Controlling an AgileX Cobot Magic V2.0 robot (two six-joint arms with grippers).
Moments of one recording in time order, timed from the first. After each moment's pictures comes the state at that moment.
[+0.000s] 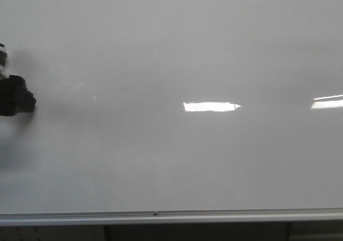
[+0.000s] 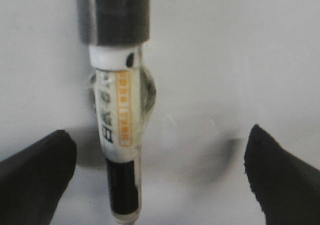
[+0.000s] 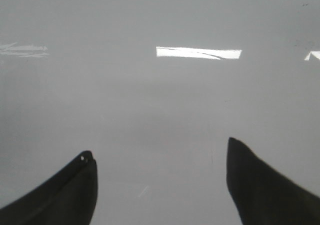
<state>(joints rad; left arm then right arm) -0.13 1.62 -0.61 0.02 -0.33 -0.06 0.00 0.36 -0.50 0.13 0.43 -0.08</state>
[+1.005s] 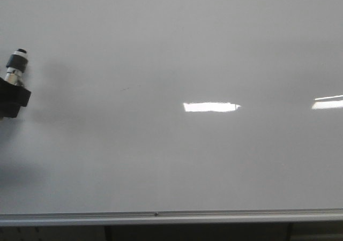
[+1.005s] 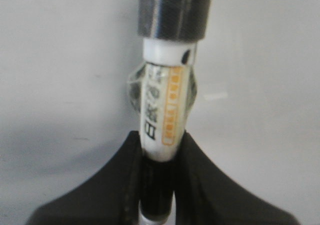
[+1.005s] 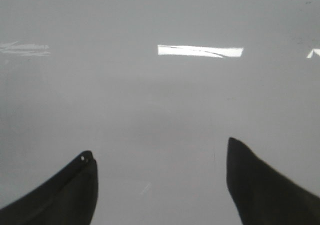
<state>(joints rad) -0.21 1.53 -0.64 0.01 -0.08 -0.05 0.00 0.37 -0.51 0.14 0.46 -0.08</state>
